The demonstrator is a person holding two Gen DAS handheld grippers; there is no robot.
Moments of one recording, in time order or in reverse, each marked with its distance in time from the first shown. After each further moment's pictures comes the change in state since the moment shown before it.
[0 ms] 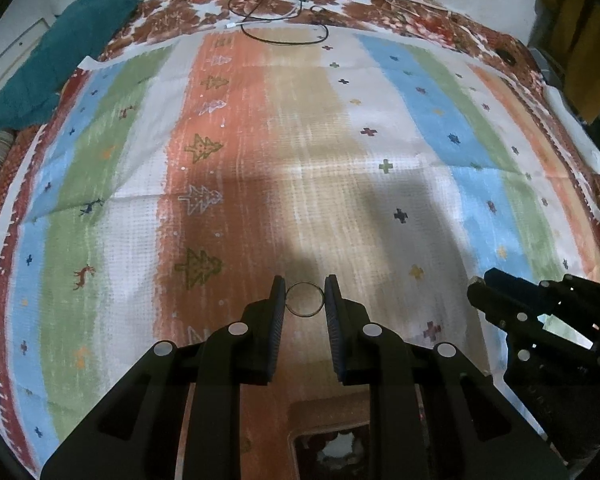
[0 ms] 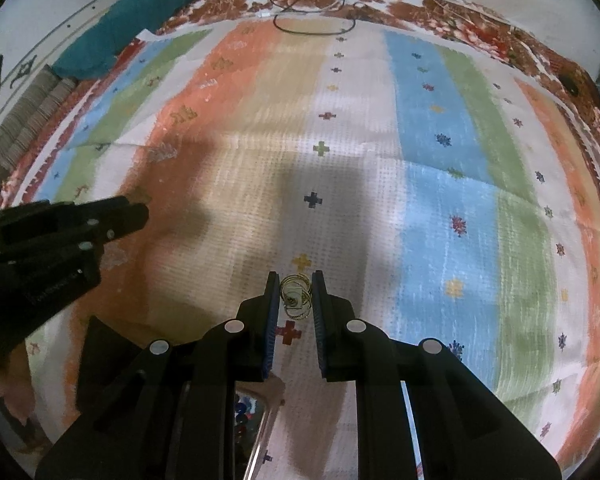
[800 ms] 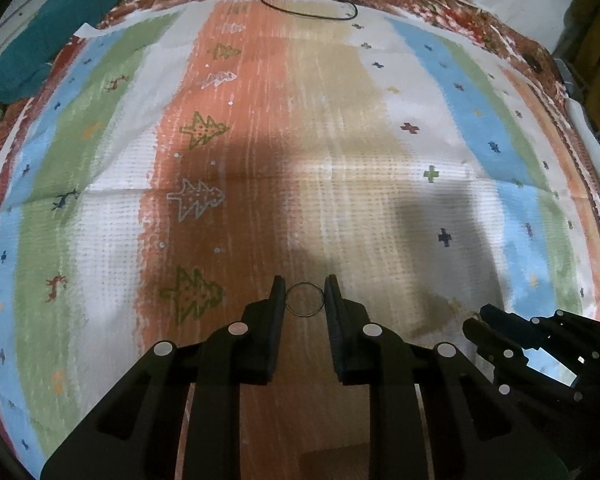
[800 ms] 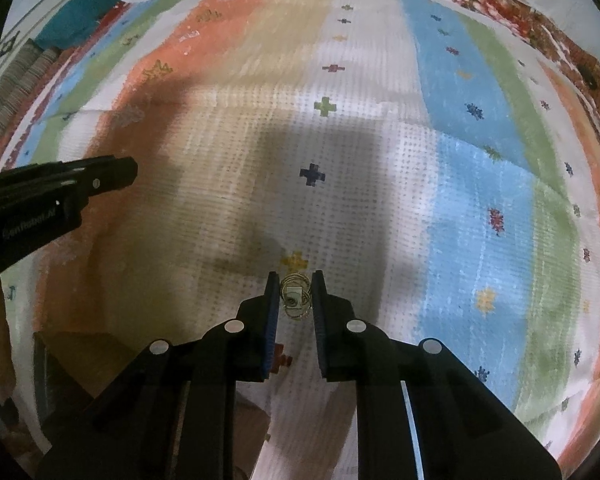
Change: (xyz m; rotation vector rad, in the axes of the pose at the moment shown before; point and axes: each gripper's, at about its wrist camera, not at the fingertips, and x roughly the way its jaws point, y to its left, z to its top) left arm 0.047 0.027 0.015 -0.077 0.062 -0.012; right arm 0.057 -0.006 0.005 -0.025 0.130 -0.022
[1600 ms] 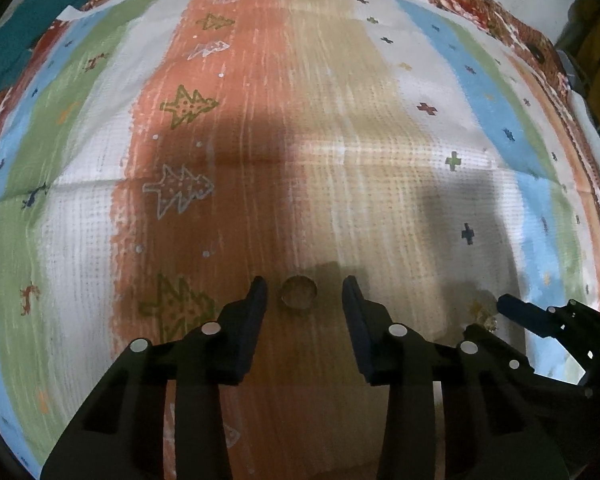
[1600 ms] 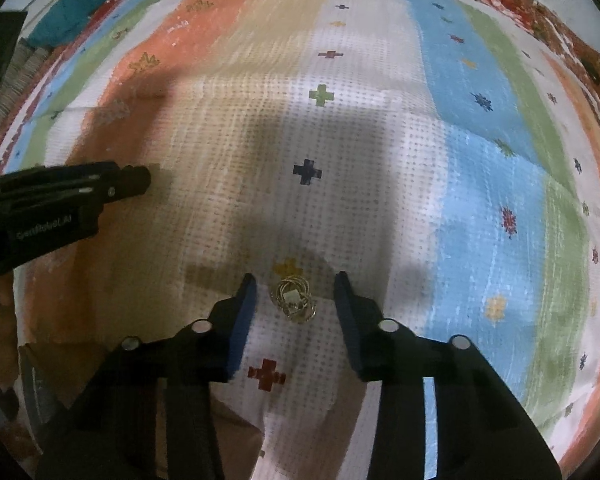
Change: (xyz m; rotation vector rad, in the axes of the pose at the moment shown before) left arm 0.040 0.005 0.013 0.009 0.071 -0.030; right arm 0.025 0.005 0.012 -0.002 0.045 -0.011
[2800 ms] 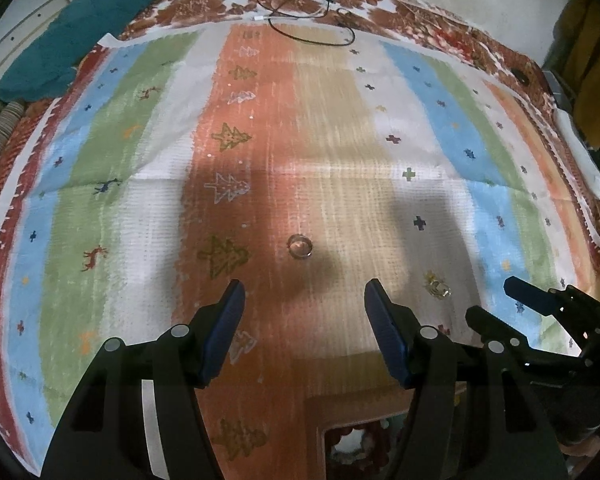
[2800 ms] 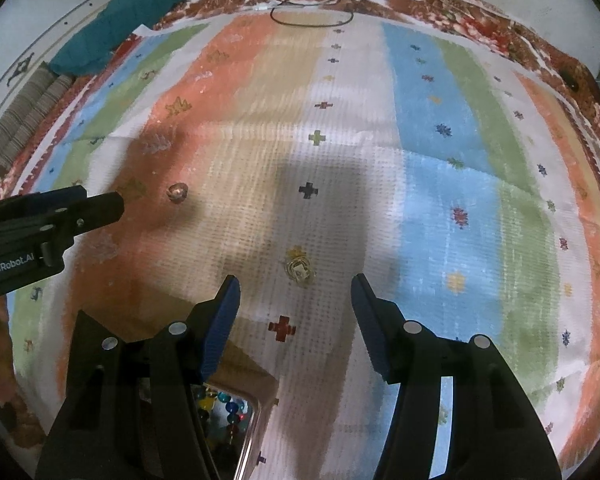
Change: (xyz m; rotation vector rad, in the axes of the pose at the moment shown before) left arm -0.082 -0.005 -0.039 -0.023 -0.123 0.025; right arm -0.067 -0.006 -0.030 0.028 -0.142 0.026
